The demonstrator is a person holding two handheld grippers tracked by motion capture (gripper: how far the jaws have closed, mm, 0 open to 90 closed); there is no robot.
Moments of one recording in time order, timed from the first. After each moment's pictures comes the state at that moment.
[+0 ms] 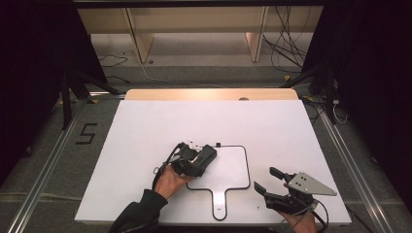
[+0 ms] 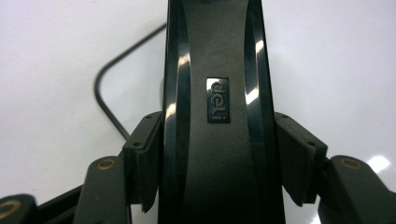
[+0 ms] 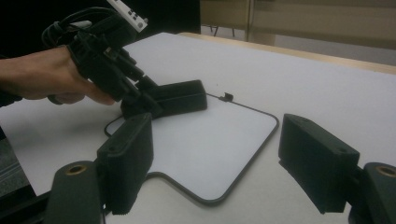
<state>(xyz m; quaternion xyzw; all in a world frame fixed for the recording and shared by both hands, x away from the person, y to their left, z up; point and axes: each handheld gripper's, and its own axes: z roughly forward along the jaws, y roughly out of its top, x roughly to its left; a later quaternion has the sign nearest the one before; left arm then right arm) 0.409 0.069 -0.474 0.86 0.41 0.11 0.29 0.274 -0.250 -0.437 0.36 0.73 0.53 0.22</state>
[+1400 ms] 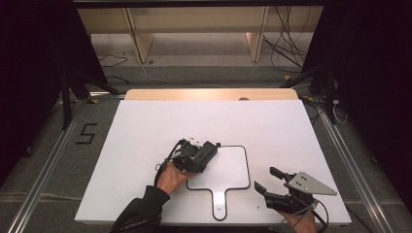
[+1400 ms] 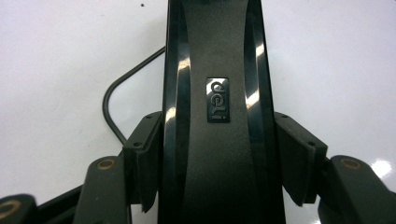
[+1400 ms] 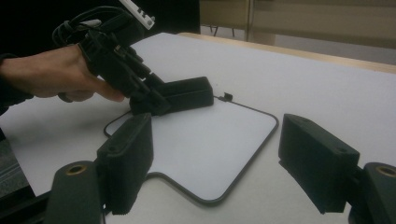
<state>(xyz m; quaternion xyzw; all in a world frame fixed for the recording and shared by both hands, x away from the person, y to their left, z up) 0.417 0.066 -0.474 0.85 0.41 0.12 0.29 0.275 -0.251 -0.437 0.36 0.73 0.53 0.22</state>
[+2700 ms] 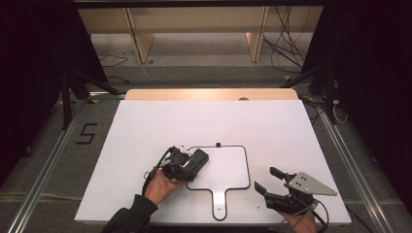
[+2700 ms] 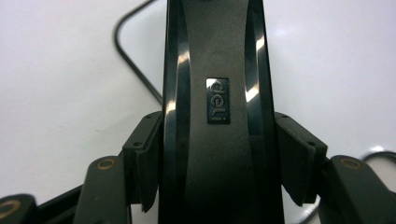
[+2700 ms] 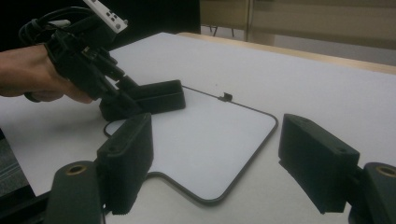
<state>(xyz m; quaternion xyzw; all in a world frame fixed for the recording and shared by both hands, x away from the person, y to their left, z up) 0.383 0.088 -0.471 0.86 0.41 0.10 0.27 0.274 -0.251 -0.437 0.36 0.73 0.53 0.22</state>
